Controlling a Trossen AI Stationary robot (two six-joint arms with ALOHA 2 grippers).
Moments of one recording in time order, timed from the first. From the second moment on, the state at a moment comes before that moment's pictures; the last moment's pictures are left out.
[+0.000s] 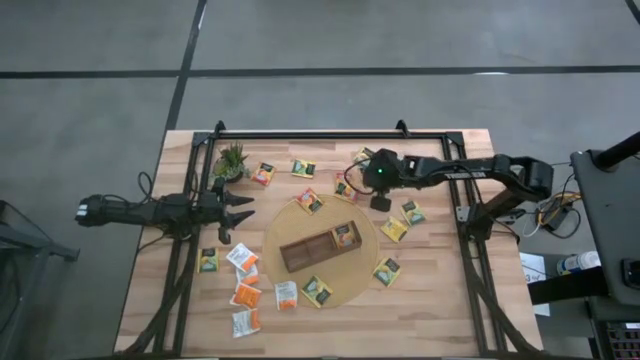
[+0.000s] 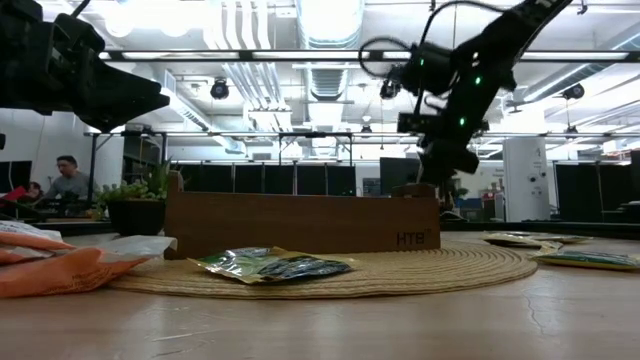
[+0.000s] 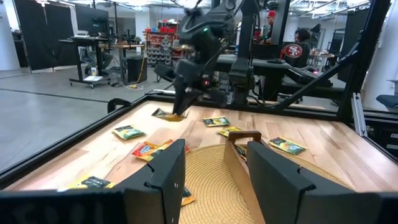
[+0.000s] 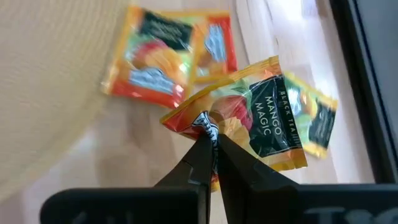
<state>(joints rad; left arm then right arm) -0.10 0.10 0.01 0.05 -0.29 -0.06 -0.35 1.50 0.82 -0.31 0.16 -0.26</state>
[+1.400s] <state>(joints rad) -0.10 0.10 0.01 0.05 -0.29 -0.06 0.22 1.43 0.84 -0.36 0.45 0.19</state>
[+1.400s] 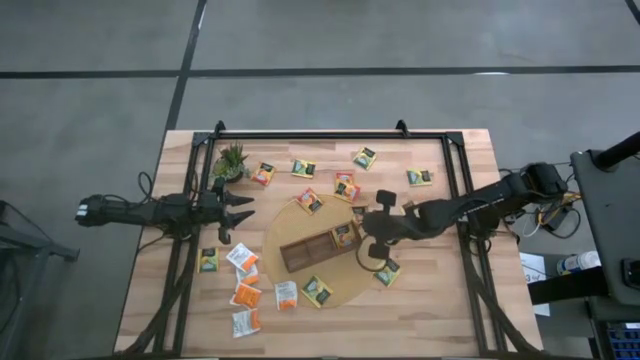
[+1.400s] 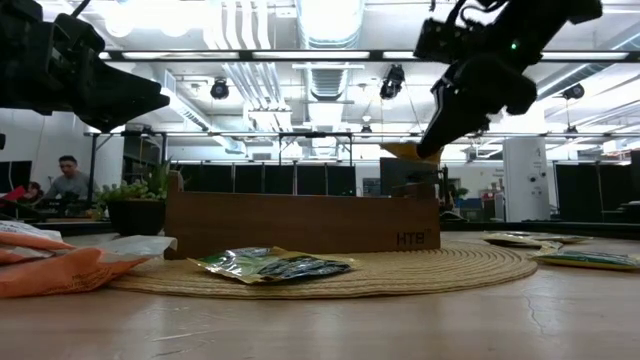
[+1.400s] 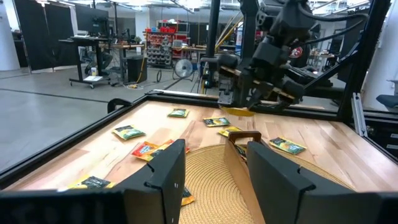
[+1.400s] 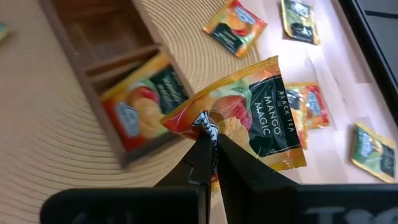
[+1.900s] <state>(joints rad) -0.10 0.10 0.01 0.05 -0.29 -0.06 0.30 1.57 0.93 -0.33 0.48 0.25</state>
